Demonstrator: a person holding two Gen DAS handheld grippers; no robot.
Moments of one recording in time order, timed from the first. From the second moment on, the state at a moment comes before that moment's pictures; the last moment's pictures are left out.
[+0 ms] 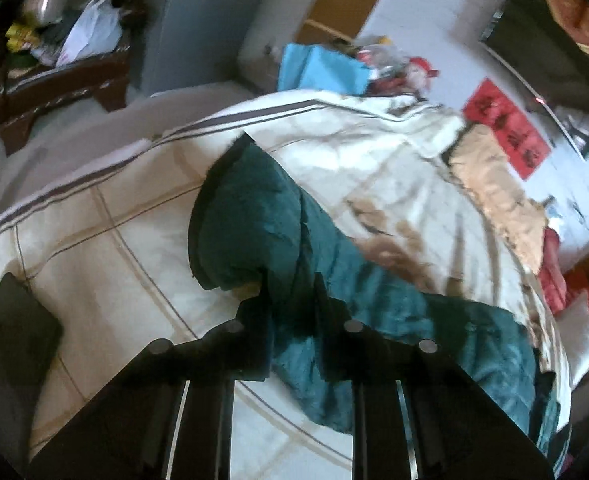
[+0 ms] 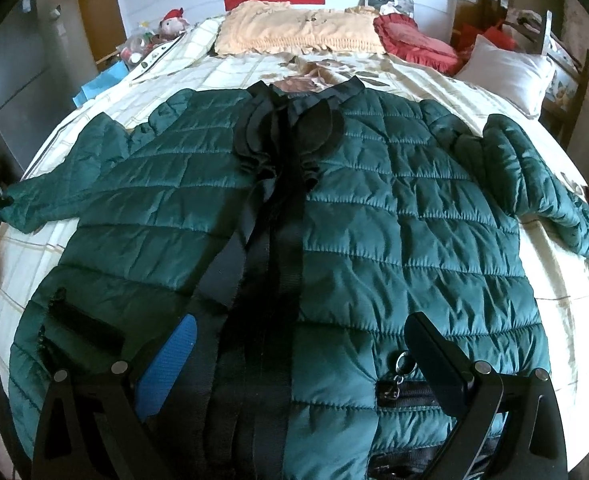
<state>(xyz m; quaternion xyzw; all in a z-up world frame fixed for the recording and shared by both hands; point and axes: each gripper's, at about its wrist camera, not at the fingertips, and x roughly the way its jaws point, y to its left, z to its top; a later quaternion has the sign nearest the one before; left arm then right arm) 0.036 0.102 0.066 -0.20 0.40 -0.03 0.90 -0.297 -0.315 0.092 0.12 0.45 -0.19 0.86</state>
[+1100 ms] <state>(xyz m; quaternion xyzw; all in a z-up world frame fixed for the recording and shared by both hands) -0.084 -0.120 0.143 -0.08 0.38 -0.26 0.88 -0.325 -0.345 0.103 0.15 0.42 -0.21 0.87</state>
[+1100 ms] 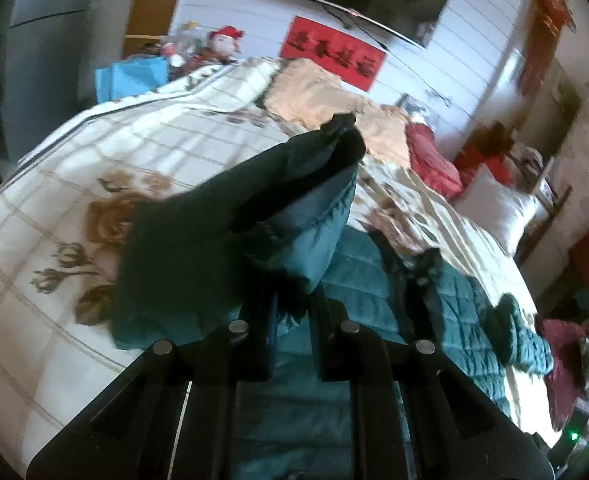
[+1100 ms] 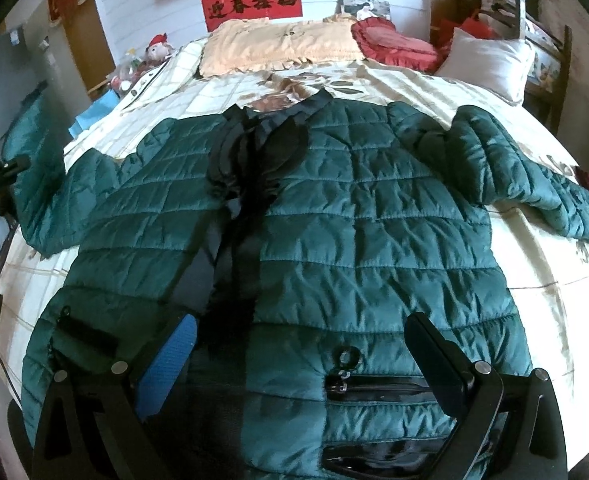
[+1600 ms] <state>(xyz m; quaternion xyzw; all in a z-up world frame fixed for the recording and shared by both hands) -0.120 -0.216 0.120 -0.03 0.42 -0.33 0.85 -0.342 -0.367 0.104 0.18 0.41 -0.21 0.87</state>
